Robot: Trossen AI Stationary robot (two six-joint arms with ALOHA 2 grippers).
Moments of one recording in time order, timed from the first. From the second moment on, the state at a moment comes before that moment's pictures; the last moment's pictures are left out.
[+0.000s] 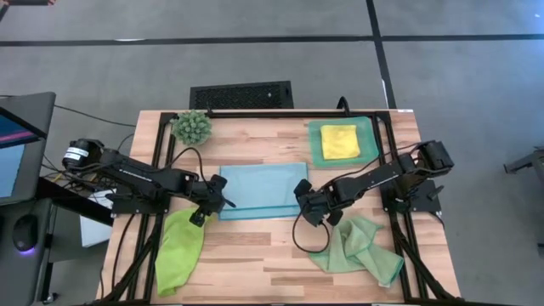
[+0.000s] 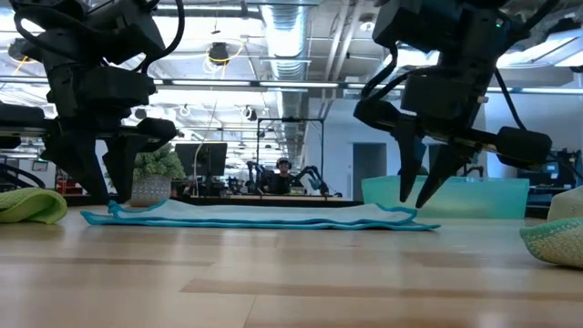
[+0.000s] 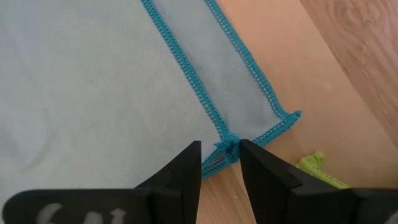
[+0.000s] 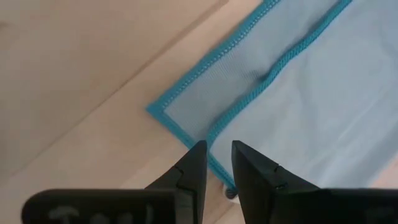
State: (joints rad) left arm -0.13 1.23 0.49 -0.35 0.01 0.35; right arm 0.25 1.68 0.93 -0.52 0.21 -0.79
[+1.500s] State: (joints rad) left arm -0.13 1.22 0.49 -0.34 -0.05 0.26; right arm 0.23 1.69 0.92 -0.49 0.26 -0.72
